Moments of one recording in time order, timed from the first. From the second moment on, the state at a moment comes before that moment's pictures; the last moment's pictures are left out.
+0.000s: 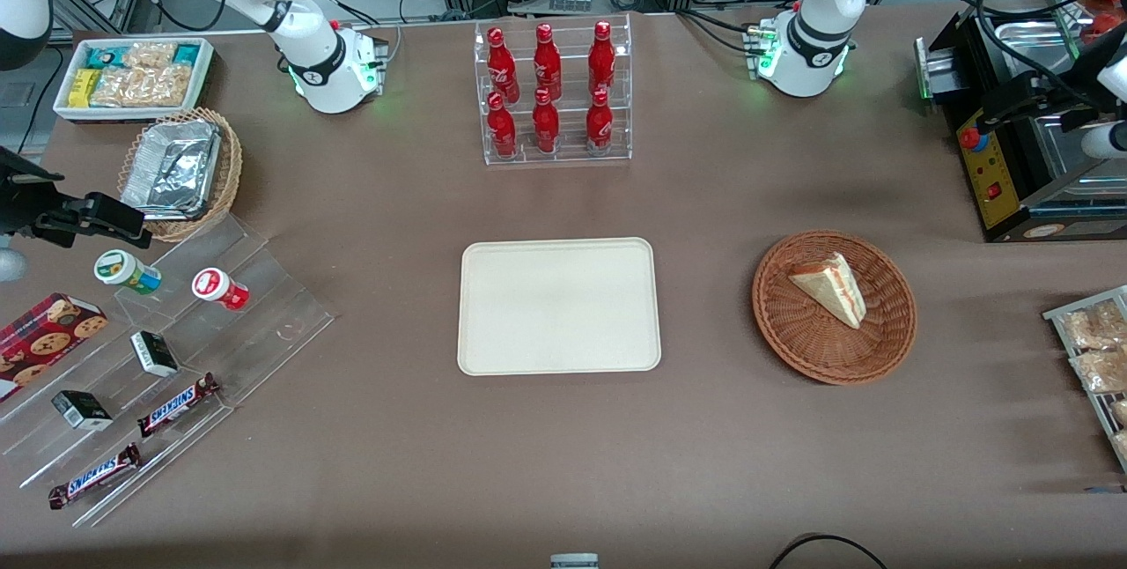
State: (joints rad) arm -0.02 -0.03 0.02 -1.49 0.01 1.28 0.01
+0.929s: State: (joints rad) arm -0.02 0.03 0.01 -1.68 0.05 1.55 -0.05
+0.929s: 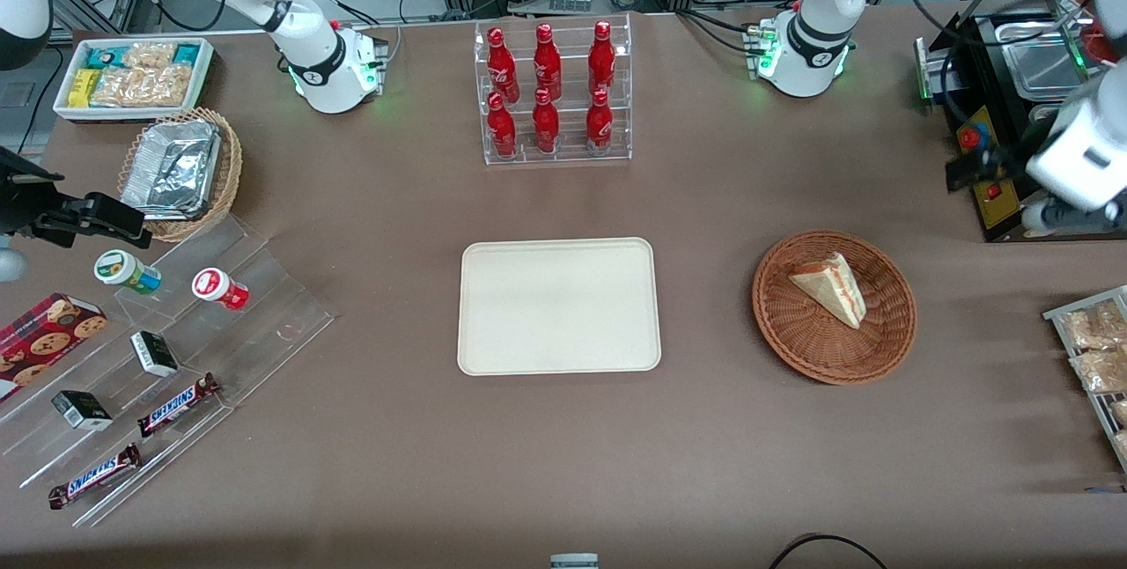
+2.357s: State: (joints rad) arm -0.02 0.10 0.00 -2.22 -0.01 2.30 -0.67
